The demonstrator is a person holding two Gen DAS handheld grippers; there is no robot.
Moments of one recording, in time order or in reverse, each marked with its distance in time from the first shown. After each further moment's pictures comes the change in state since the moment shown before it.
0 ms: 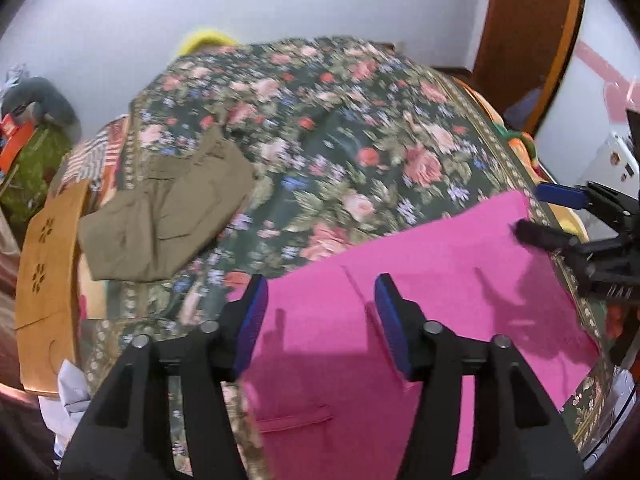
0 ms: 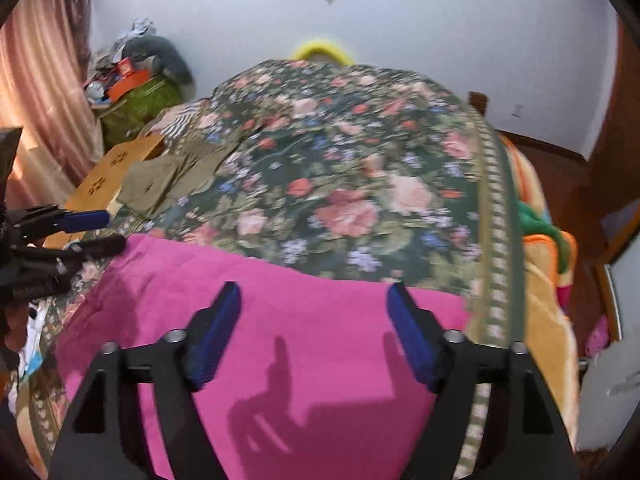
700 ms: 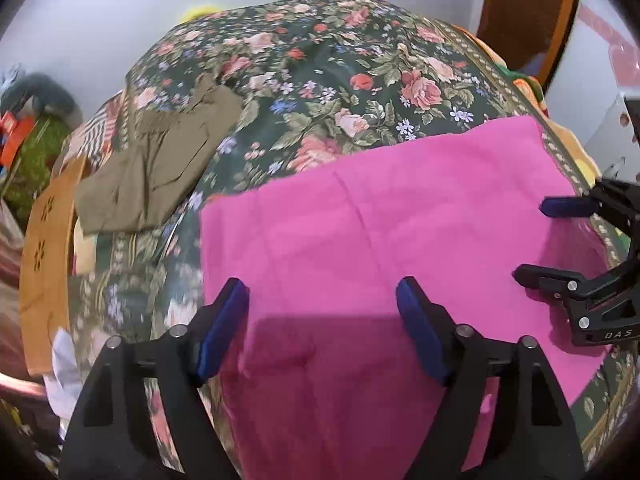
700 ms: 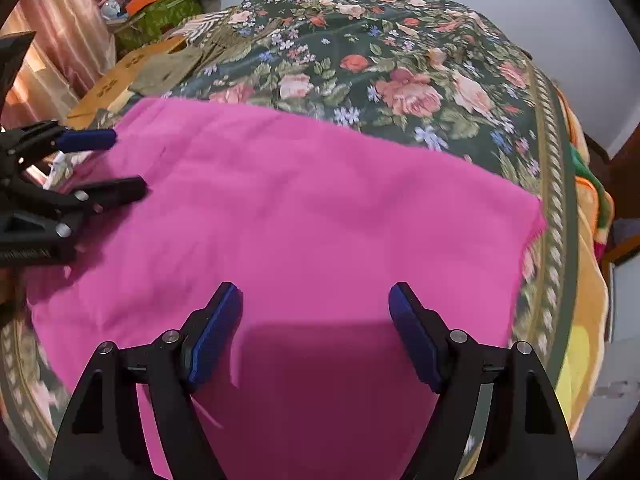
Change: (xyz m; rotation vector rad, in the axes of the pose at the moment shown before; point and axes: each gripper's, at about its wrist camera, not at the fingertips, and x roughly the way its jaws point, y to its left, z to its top) left arm 0.012 -0.014 -0.059 0.015 0.077 0.052; right arm 0.033 0.030 -0.064 -0.125 0.263 0.005
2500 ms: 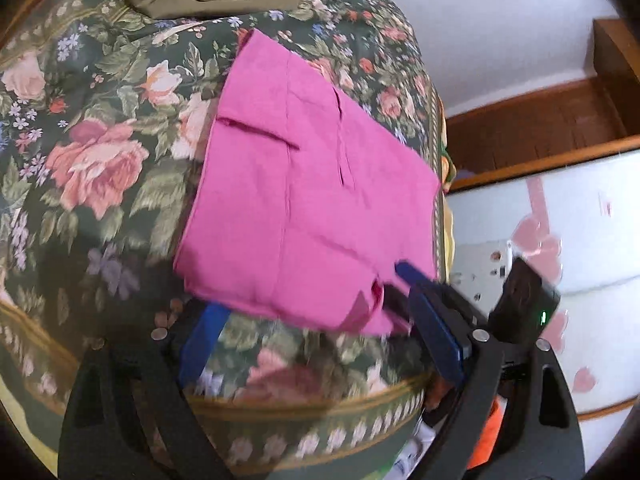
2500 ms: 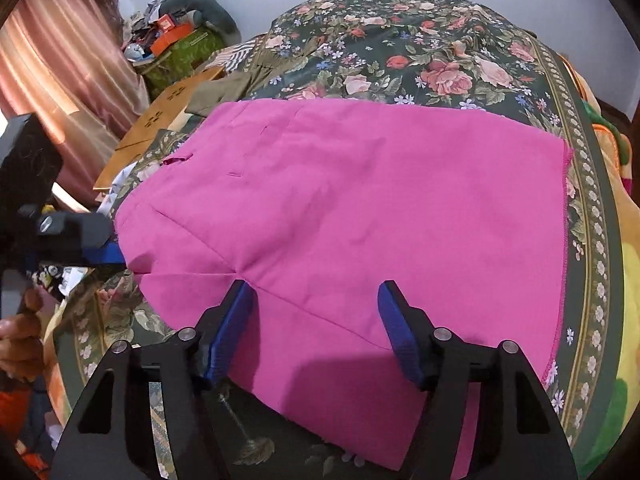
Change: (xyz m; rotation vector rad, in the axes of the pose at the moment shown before) left arm -0.032 0.049 -0.079 -0.665 0.126 -0.611; right arm -0.025 0.041 -0.040 0.113 -0.100 0.197
